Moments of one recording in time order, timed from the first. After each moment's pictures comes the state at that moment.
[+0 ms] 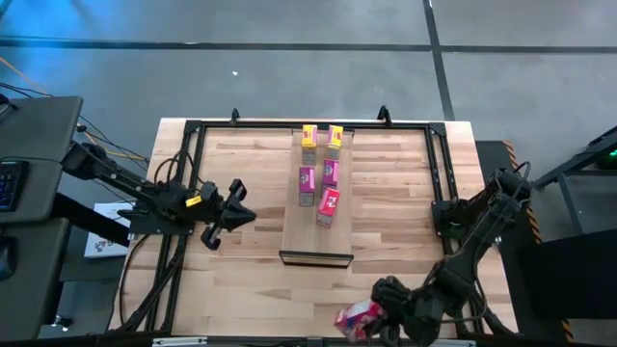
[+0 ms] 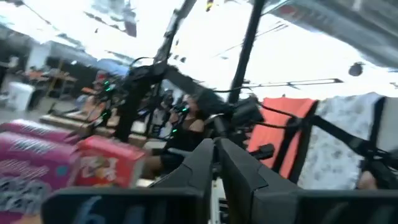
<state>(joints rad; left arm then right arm) -0.36 0.88 0.30 0.95 -0.15 -0.22 0.90 1.63 1.33 -0.50 0.36 1.26</state>
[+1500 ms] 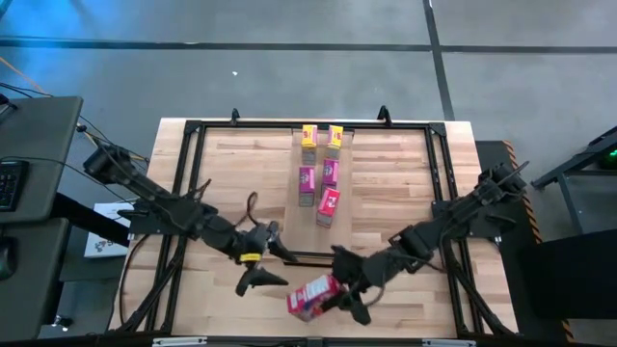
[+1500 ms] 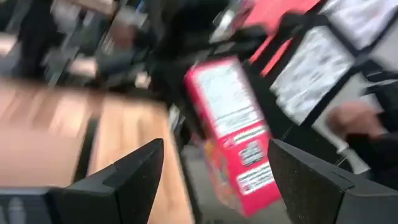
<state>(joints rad) -0.52 1.33 0.95 0.23 -0.12 -0.43 0.59 1.63 1.35 -0.13 0.09 0.56</state>
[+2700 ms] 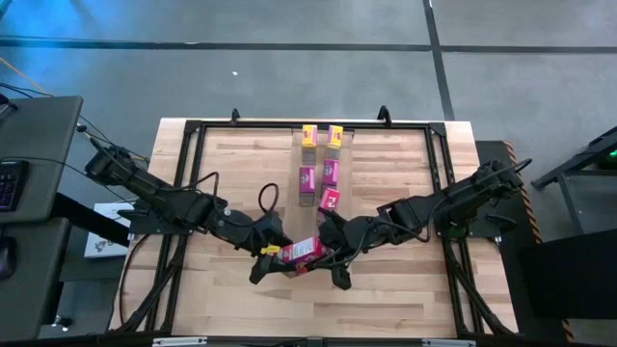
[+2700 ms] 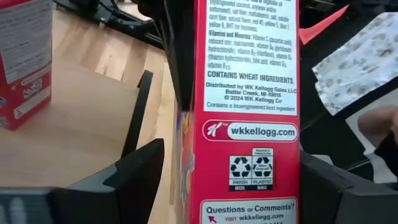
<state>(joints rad) -0.43 1.36 1.12 -0.16 -0.11 -0.61 0.41 1.63 1.48 -0.32 0.10 0.39</state>
